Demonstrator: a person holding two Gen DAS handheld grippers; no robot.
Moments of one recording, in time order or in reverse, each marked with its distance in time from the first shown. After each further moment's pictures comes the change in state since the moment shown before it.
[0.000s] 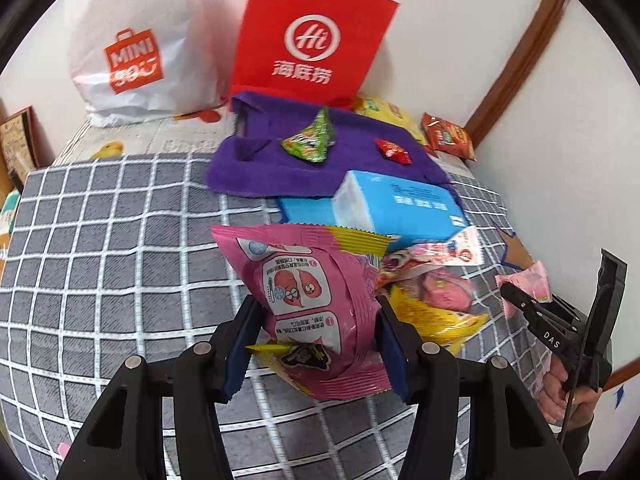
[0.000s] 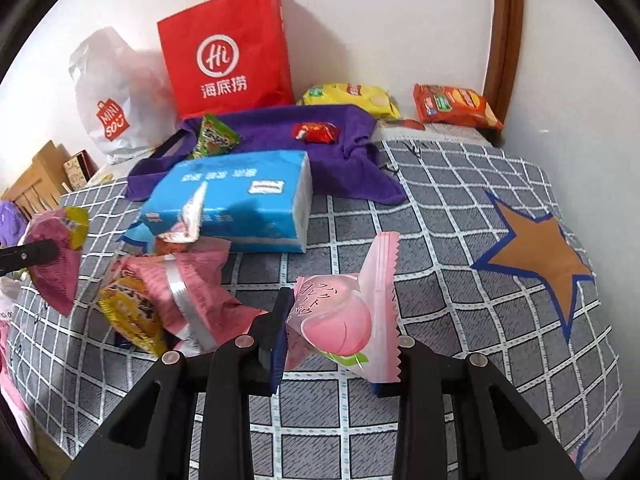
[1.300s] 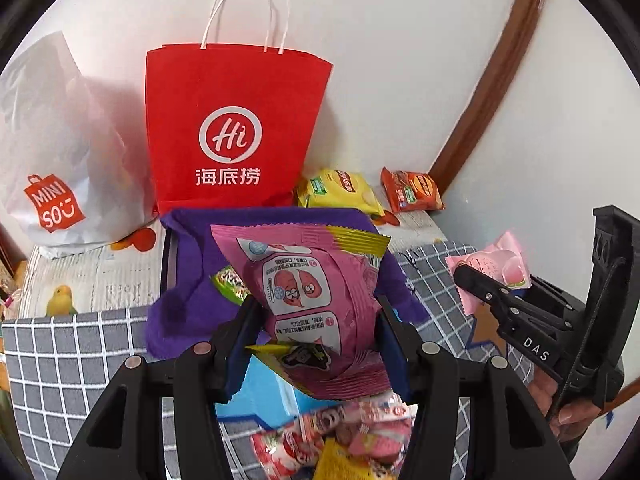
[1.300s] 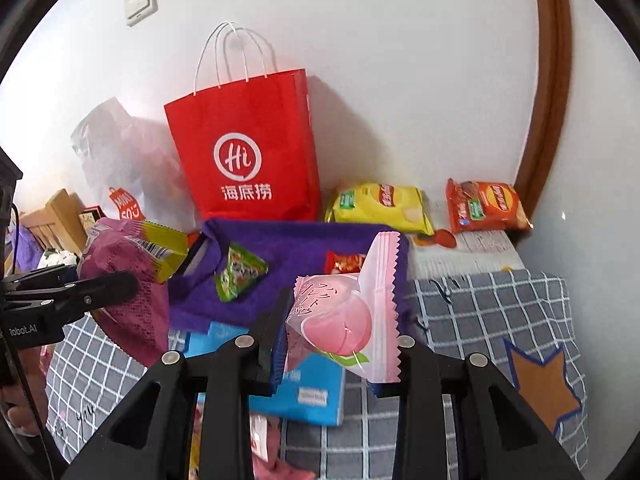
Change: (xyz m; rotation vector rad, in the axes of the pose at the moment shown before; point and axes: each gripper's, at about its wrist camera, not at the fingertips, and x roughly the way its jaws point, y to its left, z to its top) left arm 0.013 -0.065 0.150 0.093 -0.078 -0.052; right arm 0.003 0.027 0.168 -0.022 -0.114 0.067
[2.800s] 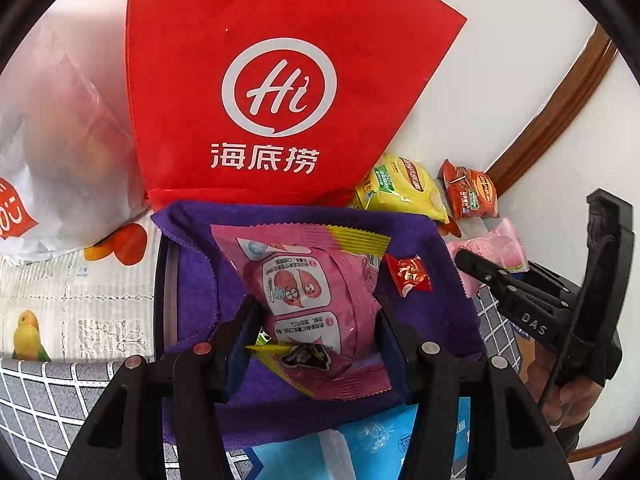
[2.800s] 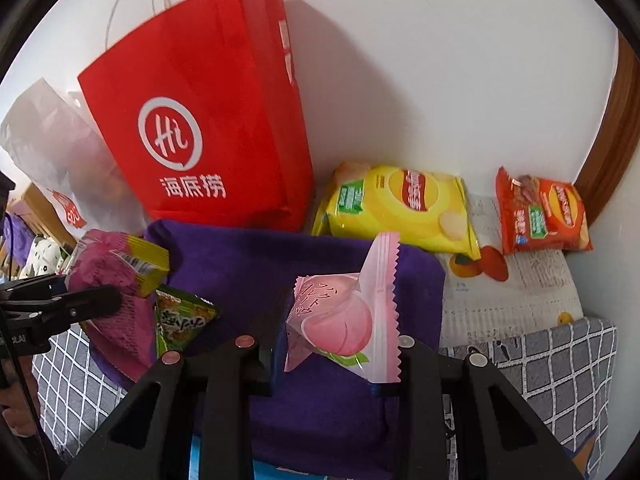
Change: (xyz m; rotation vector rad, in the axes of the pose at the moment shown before) left arm 0.117 0.066 0.048 -0.095 0.133 0.017; right arm 0.162 -0.026 0.048 -0.020 0.178 0.030
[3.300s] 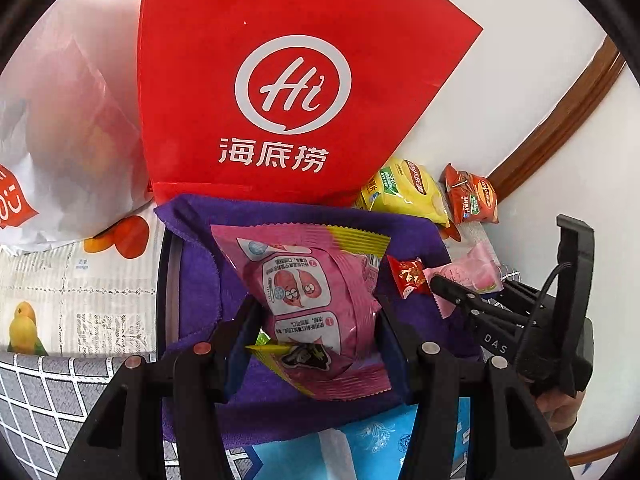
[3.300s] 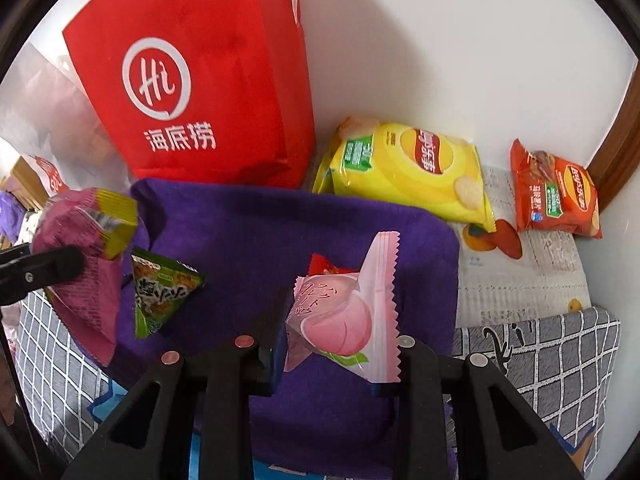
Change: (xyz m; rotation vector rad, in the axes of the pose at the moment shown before) left arm 0.000 0.009 0.000 -0.038 0.011 -0.014; right arm 0.029 0.007 -0.010 -0.041 0.118 -0.033
